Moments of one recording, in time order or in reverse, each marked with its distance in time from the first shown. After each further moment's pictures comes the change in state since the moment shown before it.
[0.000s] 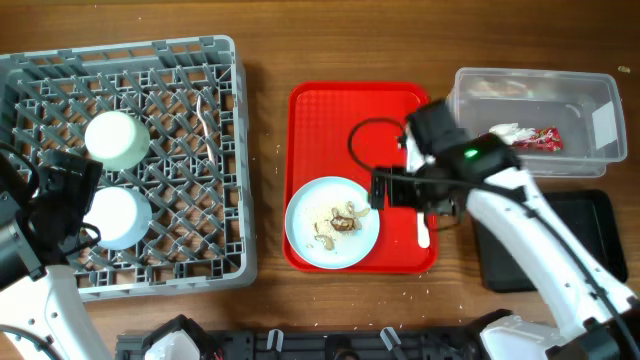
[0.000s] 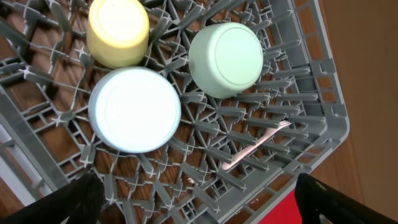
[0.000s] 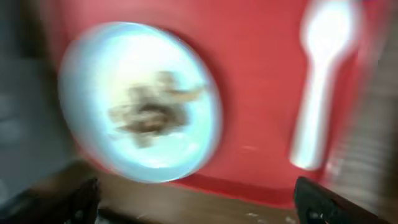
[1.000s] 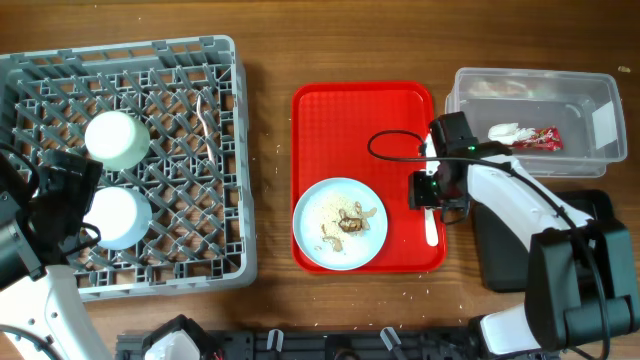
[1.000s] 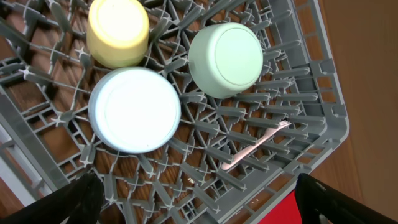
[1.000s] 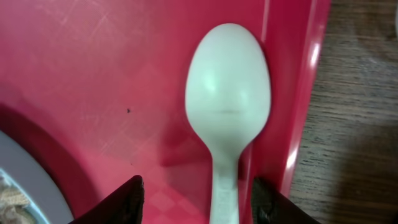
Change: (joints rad) left arm 0.000 0.000 0.000 0.000 0.000 0.000; right arm -0.232 0.227 -0.226 0.364 0.066 -0.307
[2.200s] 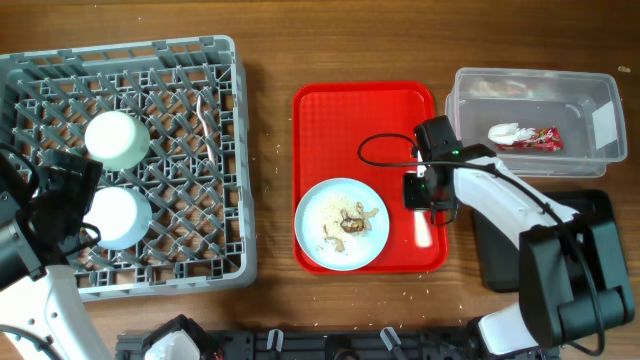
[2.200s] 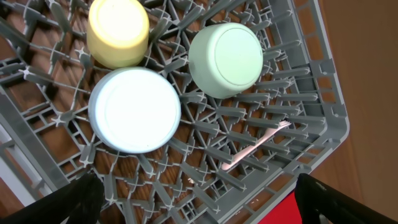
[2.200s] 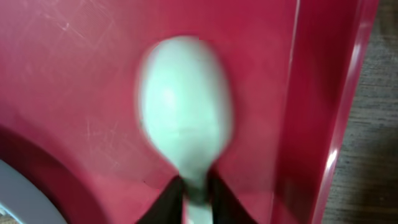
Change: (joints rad) left arm 0.000 0.000 0.000 0.000 0.000 0.000; right arm 0.072 0.031 -0.006 0.034 0.080 0.106
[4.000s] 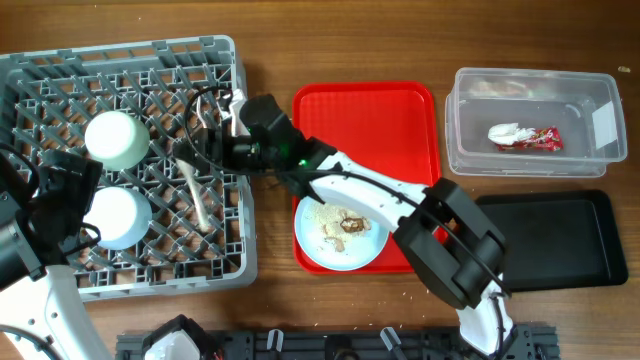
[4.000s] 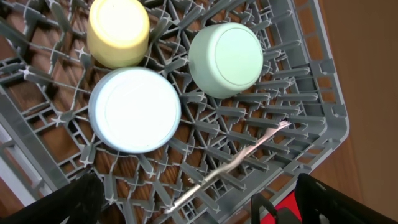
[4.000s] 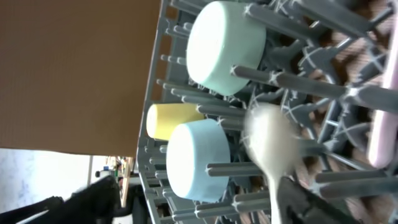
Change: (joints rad) left arm 0.000 0.000 0.000 0.000 0.000 0.000; right arm 0.577 0.406 0.546 0.909 -0.507 0.732
